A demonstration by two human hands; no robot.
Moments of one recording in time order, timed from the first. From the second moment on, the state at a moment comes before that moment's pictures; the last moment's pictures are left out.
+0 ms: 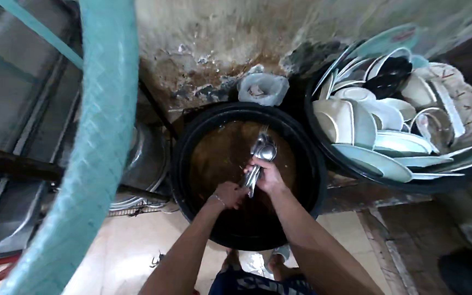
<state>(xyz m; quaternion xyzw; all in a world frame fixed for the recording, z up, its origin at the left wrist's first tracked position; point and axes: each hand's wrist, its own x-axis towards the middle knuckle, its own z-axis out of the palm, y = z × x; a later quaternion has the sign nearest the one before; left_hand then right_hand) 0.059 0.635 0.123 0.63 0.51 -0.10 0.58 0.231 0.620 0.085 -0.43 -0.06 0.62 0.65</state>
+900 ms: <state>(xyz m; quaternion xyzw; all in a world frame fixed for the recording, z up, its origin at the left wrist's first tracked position) 0.111 0.678 0.115 0.69 0.35 0.10 0.63 0.245 0.571 0.078 -0.48 -0.28 0.74 0.37</state>
